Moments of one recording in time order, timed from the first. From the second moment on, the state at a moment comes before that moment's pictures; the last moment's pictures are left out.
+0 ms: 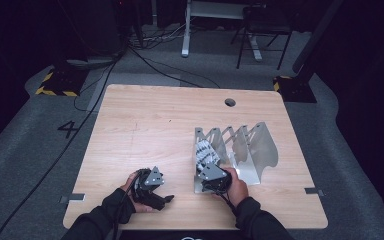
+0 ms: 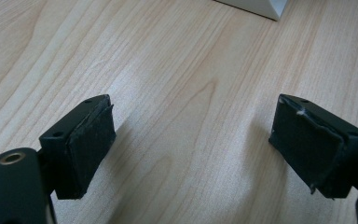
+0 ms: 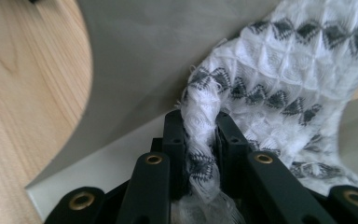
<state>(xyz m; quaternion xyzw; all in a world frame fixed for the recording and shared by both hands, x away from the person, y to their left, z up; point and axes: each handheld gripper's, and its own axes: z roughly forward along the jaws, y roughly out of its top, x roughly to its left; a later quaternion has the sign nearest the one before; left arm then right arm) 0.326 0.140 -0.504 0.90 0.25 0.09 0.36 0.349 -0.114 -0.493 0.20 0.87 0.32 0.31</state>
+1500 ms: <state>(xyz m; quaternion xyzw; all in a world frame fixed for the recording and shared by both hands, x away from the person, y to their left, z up) 0.326 0.140 -0.504 0.90 0.25 0.09 0.36 0.370 -0.109 -0.500 0.22 0.88 0.29 0.31</state>
